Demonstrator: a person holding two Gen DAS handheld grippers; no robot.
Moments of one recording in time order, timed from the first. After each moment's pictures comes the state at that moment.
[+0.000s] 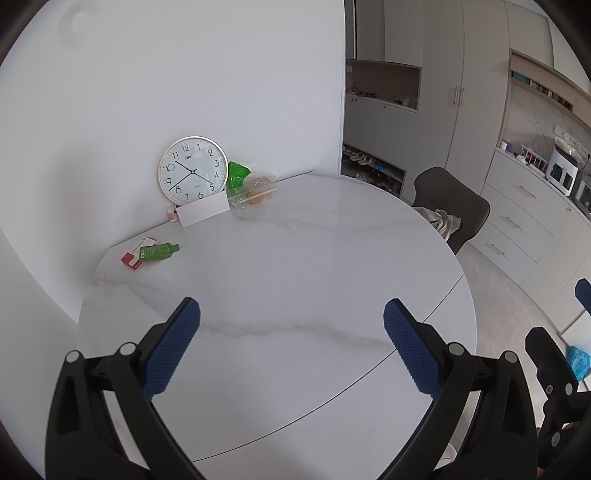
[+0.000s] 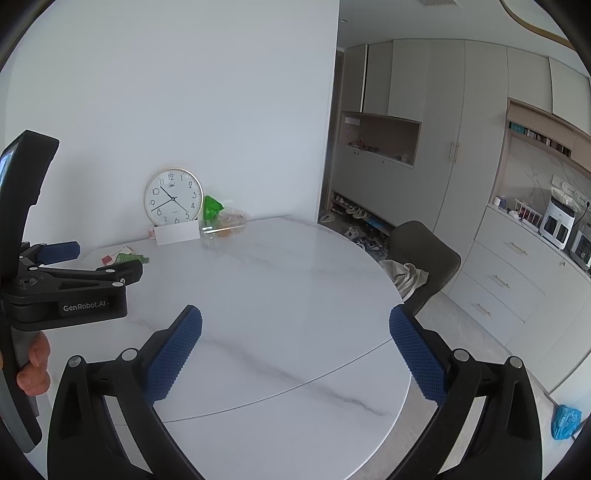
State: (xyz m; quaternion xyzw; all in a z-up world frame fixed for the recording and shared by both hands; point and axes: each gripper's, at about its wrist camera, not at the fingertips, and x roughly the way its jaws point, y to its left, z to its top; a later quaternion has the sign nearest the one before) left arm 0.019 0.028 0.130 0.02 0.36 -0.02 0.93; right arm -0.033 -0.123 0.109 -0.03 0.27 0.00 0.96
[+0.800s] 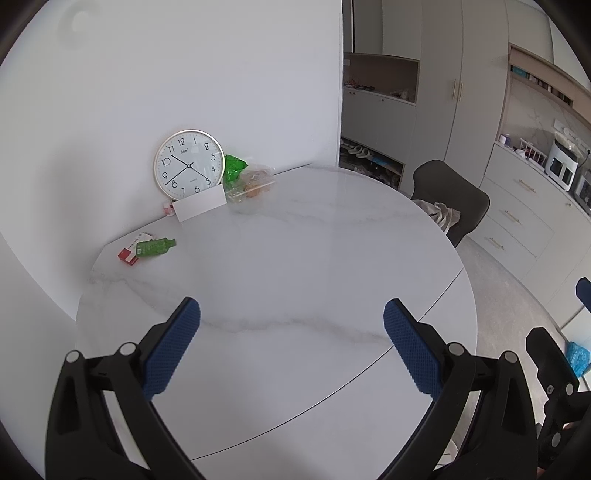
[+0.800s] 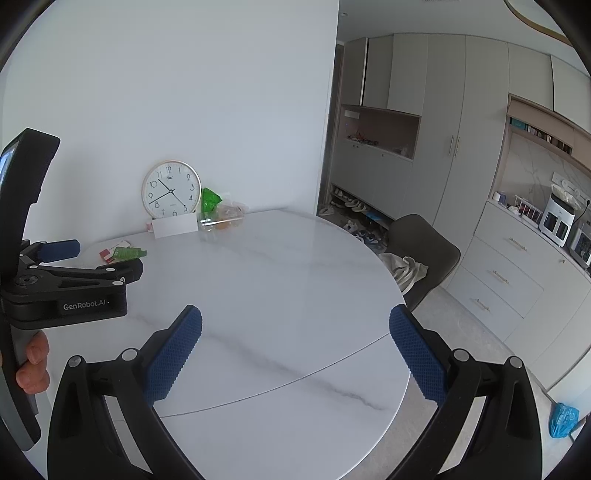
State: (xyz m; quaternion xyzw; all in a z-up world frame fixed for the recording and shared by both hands) left arm 0.021 0.024 0.118 0.03 0.37 -0.02 0.93; right arm -0.030 -0.127 0.104 -0.04 0.28 0.00 0.96
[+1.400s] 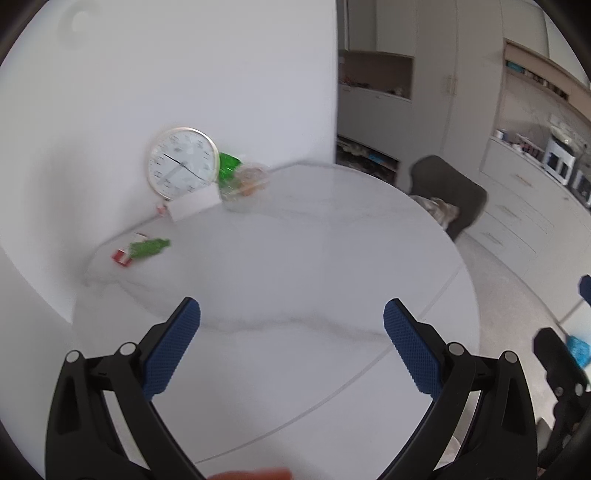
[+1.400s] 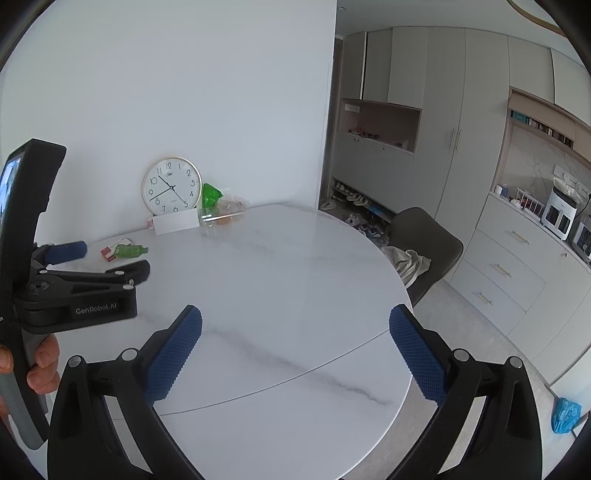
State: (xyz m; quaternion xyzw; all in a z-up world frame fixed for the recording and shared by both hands) left arm 0.029 0.024 0.106 0.03 0.38 -0.04 0.92; right arm -0.028 -0.126 0.095 -0.03 0.29 0.00 0.96
